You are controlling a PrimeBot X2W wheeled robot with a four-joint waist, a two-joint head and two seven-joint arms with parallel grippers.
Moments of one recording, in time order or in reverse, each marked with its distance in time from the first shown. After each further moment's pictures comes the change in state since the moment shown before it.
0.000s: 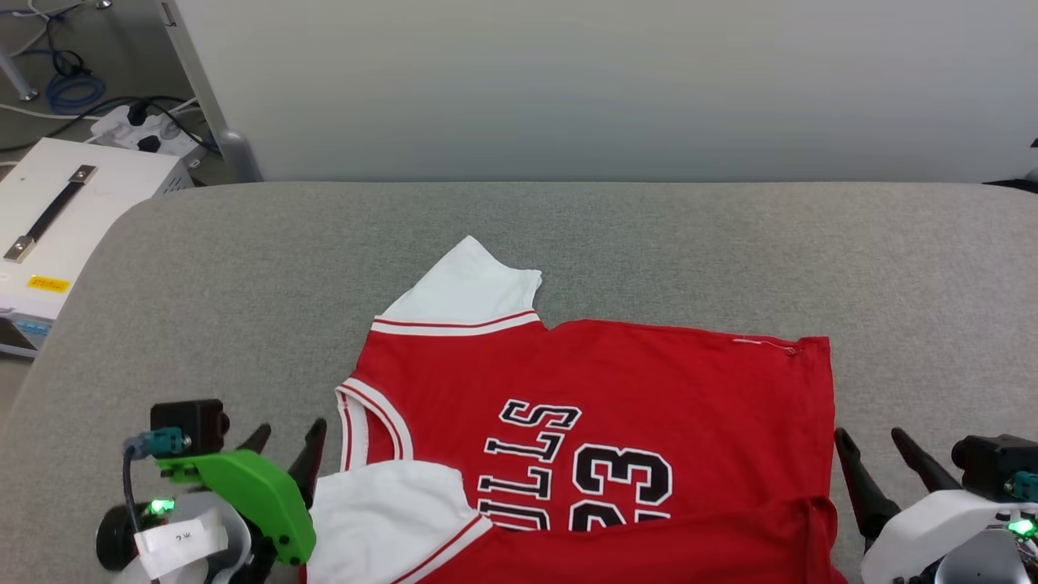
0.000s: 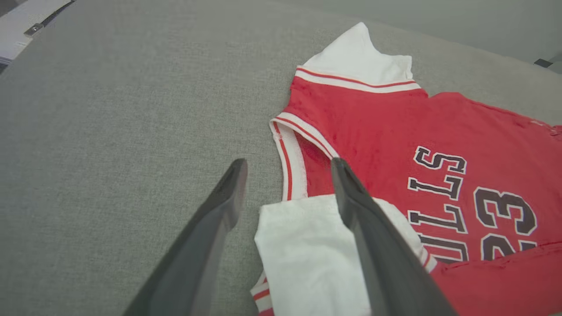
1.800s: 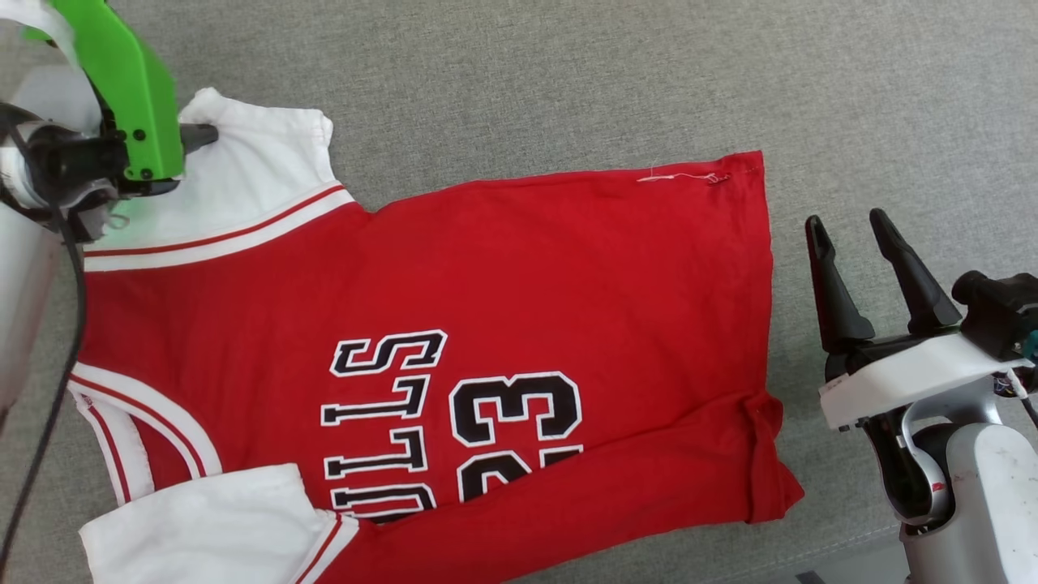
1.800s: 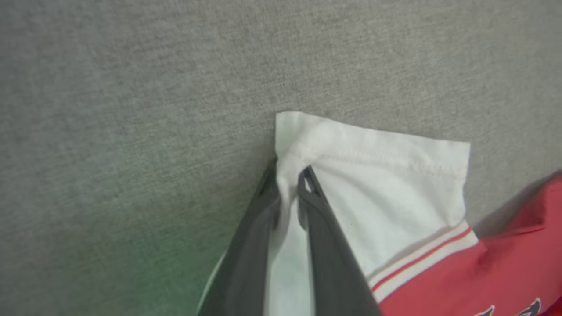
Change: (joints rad) left arm -0.960 0.032 -0.104 0.512 -0.133 -0.252 0.776; right arm -0.338 0.045 0.073 -0.011 -0.015 0.000 -0.226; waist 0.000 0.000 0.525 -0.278
